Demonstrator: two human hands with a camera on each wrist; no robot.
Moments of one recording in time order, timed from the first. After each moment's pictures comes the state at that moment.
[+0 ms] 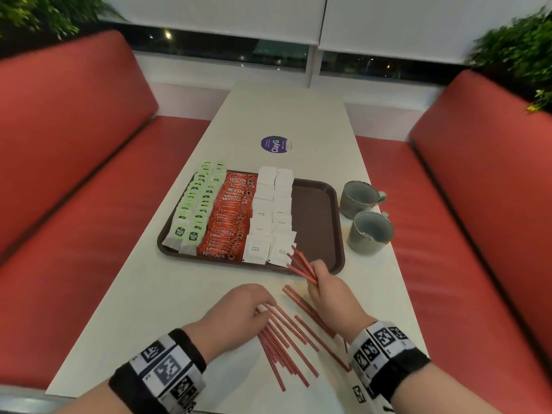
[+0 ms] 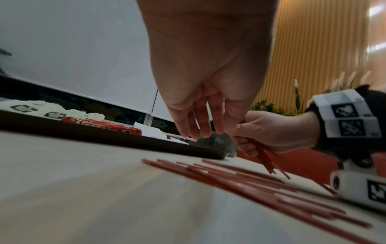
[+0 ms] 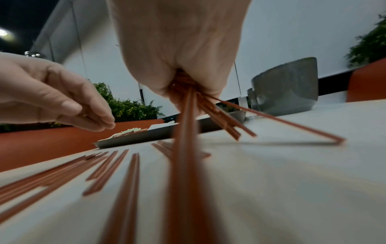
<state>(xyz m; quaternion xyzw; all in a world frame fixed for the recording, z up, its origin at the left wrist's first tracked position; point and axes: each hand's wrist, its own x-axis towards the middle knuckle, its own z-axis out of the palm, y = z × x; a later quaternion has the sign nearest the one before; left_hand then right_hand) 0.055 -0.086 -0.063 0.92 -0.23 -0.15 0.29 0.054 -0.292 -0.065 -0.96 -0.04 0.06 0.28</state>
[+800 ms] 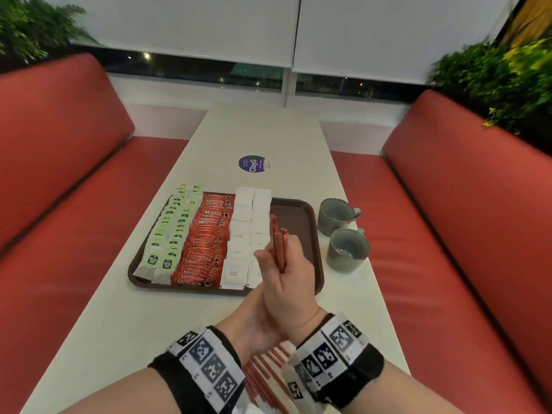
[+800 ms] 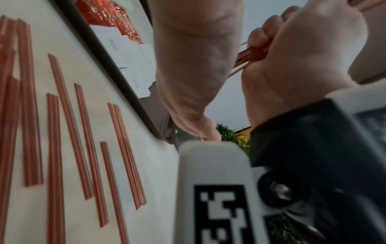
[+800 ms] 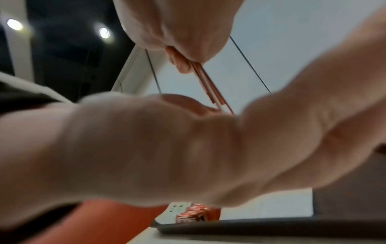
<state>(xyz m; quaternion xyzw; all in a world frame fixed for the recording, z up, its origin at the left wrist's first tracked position) 0.078 -0.171 -0.022 0.40 0.15 -0.41 0.81 0.068 -0.233 0.014 -0.78 -0.10 -0.27 0.55</state>
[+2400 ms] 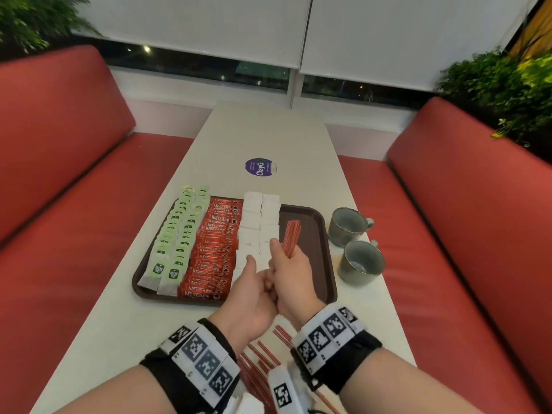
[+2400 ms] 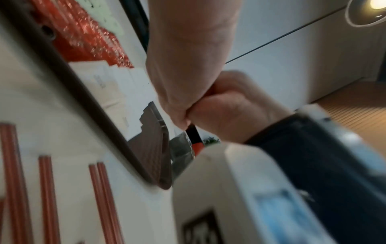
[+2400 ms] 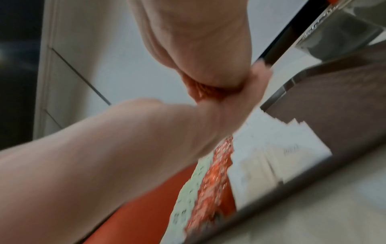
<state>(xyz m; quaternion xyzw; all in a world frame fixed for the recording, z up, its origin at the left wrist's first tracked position) 0.134 -0.144 -0.026 0.36 0.24 -0.29 0.85 0.135 -0.217 -0.010 -0.67 0.18 -0.04 0.72</state>
